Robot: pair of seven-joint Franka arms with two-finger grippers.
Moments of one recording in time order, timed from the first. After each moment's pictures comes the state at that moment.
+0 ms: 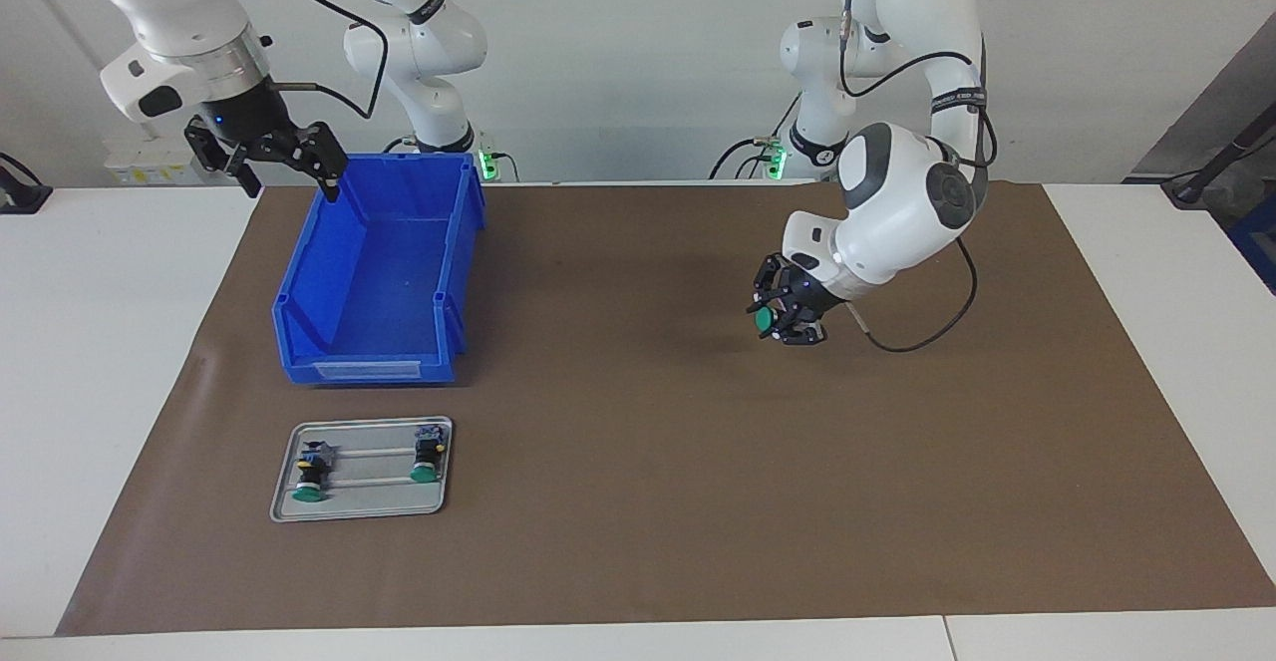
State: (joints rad) left arm -0.05 0.20 -0.16 -1.94 -0.64 2.01 1.25; right arm 0.12 -0.06 -0.14 -1.61 -0.04 1.52 0.07
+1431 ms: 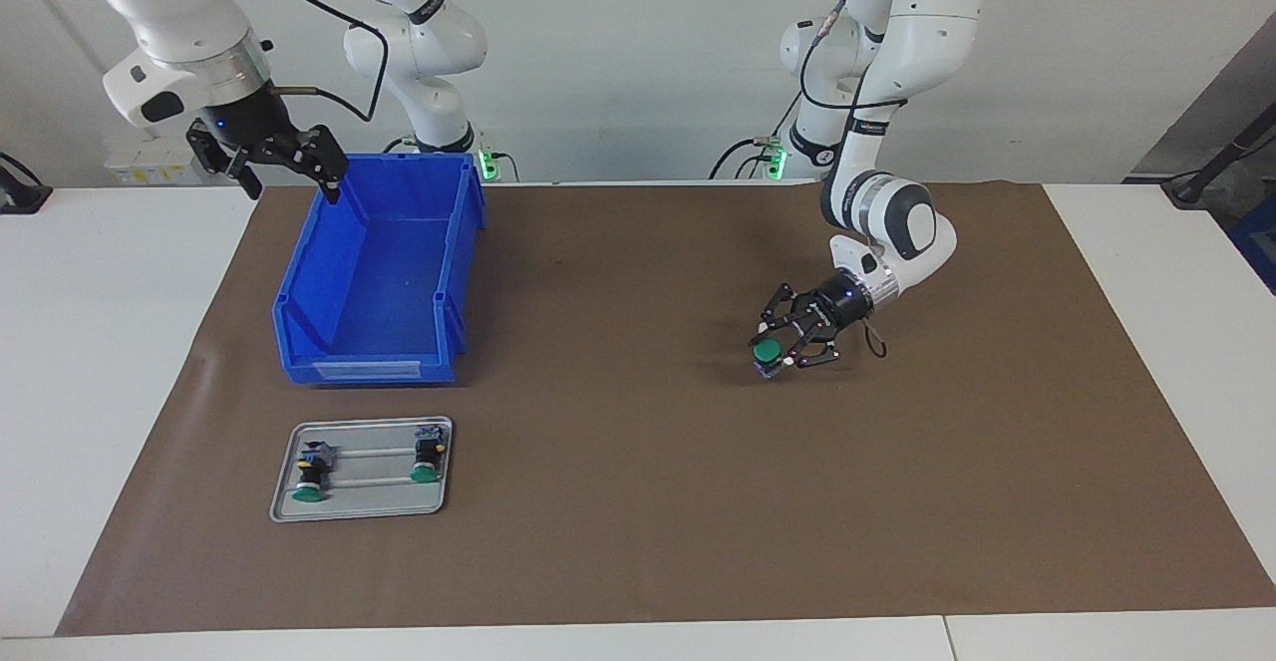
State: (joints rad) left arm -0.06 0.24 -0.11 -2.32 -2.03 2.07 2.36; right arm 0.12 -0.06 -0.14 -1.62 -0.04 1.52 0.07
